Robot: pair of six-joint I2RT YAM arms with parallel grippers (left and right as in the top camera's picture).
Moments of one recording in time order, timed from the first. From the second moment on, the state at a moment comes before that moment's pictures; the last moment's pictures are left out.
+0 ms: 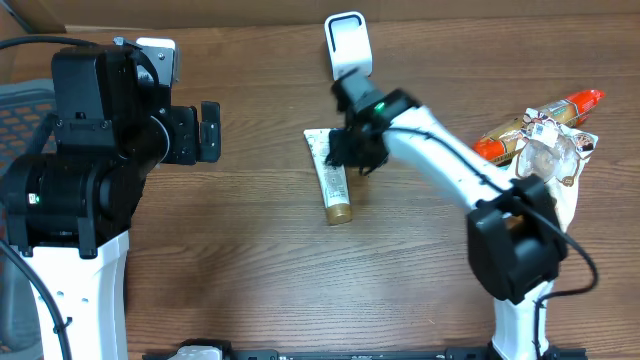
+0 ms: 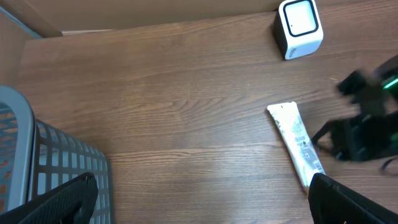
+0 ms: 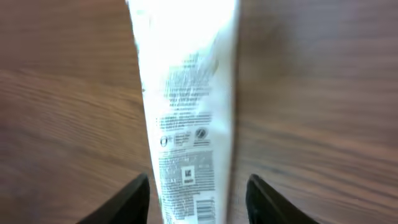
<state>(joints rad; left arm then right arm) -0.06 1.37 1.94 -1.36 -0.06 0.03 0.54 2.07 1.72 -0.92 -0.20 0.48</state>
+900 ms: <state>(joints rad) -0.06 1.37 1.94 -1.36 -0.06 0.03 0.51 2.17 1.55 -0.78 -0.53 0.36</state>
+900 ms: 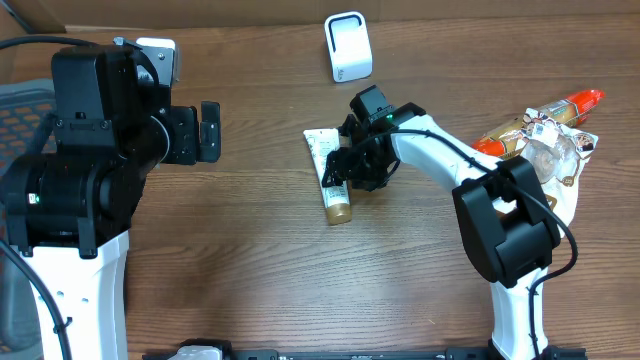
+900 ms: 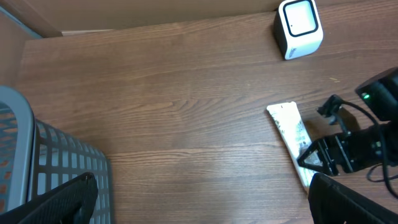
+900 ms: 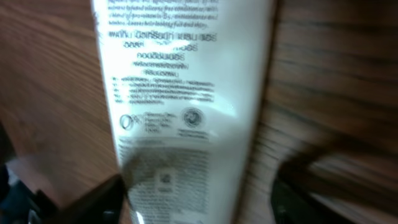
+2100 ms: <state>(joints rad) -0.06 1.37 1.94 -1.36 -0.06 0.03 0.71 2.18 1.69 -1.02 0.17 0.33</state>
